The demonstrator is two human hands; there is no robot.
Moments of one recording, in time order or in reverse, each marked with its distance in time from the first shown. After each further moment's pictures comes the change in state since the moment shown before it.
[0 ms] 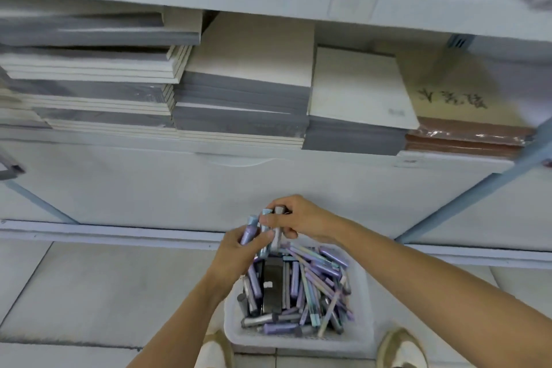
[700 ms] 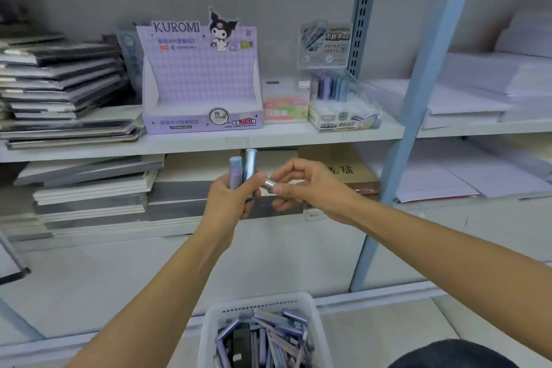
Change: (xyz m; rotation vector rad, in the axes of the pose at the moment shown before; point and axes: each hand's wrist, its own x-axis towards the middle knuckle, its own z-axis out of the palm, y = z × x) left_hand -0.064 0.248 0.078 -0.154 -0.048 0.463; right_hand -0.199 -0.167 -0.069 0.032 0.352 -0.527
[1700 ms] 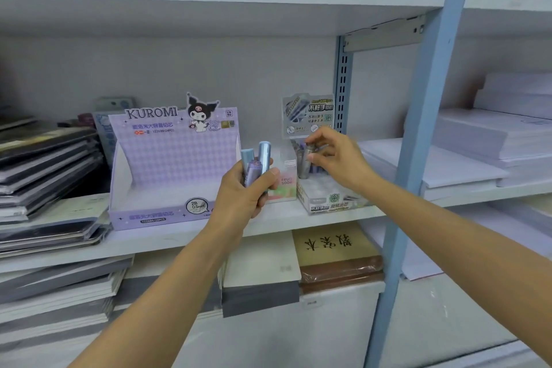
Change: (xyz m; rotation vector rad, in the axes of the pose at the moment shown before) left_hand 0.109 0.084 0.058 0.014 -0.134 0.182; right_hand 0.112 -0.077 -0.134 -0.602 0.455 -0.289
